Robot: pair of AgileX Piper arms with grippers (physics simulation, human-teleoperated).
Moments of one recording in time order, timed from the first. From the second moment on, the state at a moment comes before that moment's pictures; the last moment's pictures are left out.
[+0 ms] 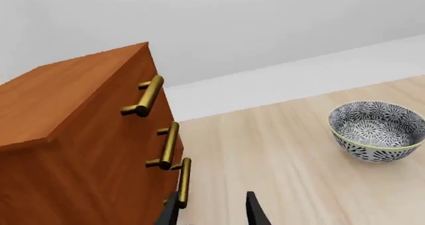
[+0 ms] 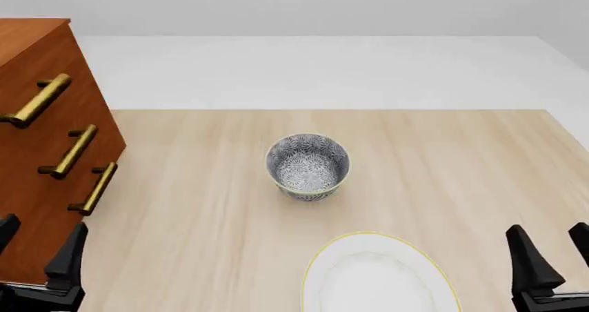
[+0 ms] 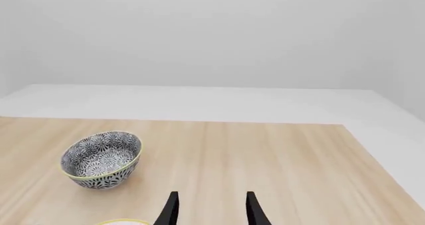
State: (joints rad) left arm -0.02 0.12 -0.01 -0.06 0.21; right arm 0.04 0.00 0.00 0.01 -0.01
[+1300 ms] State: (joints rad) left arm 0.05 1.55 0.00 -1.20 0.90; right arm 0.06 0.00 -0.05 0.02 0.03
